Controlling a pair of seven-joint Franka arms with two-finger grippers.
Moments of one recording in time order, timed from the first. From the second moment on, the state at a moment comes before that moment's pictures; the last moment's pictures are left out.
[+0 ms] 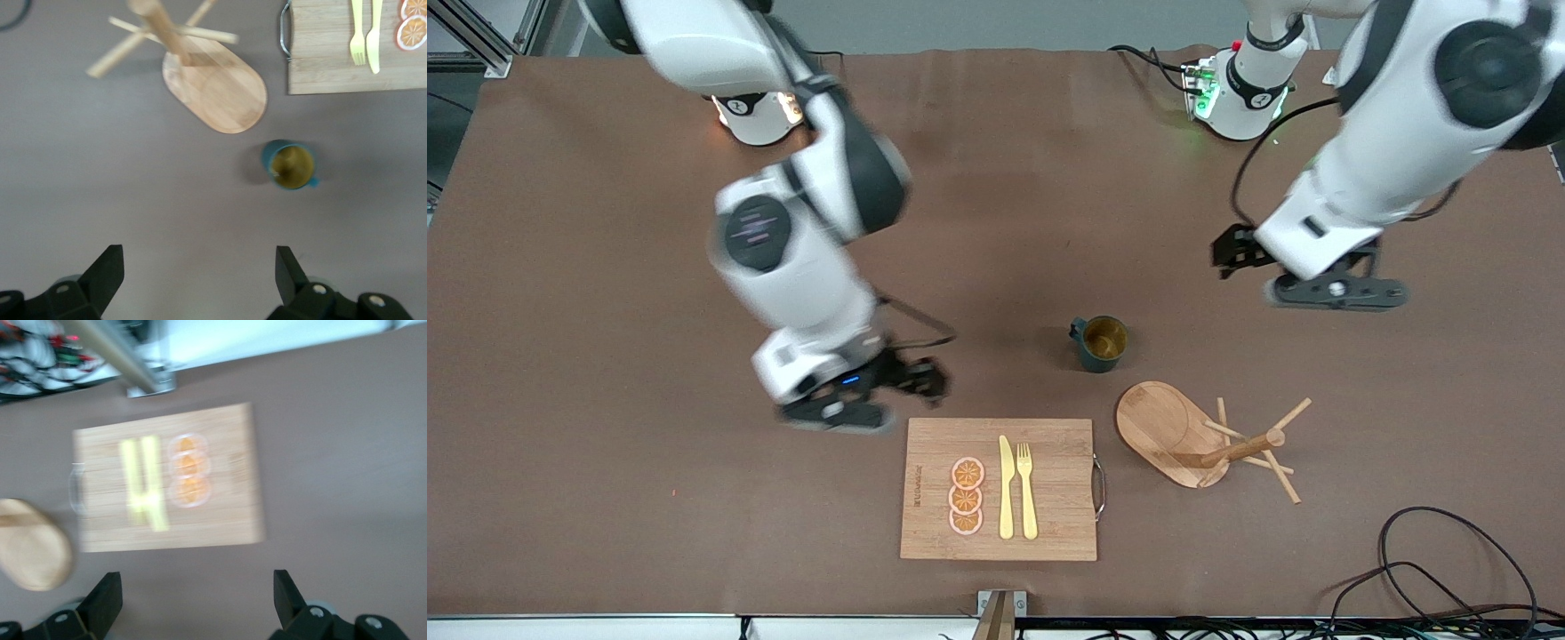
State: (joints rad) left arm -0.27 0.22 -0.14 -1.47 0.01 1.64 -0.38; right arm 0.49 0.70 -0.15 -0.97 0.17 1.85 0.44
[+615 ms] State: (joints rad) left arm -0.62 0.52 -0.14 -1.47 0.27 1.88 -1.17; right arm 0.10 0.54 -0.15 -1.15 0.10 1.78 0.03
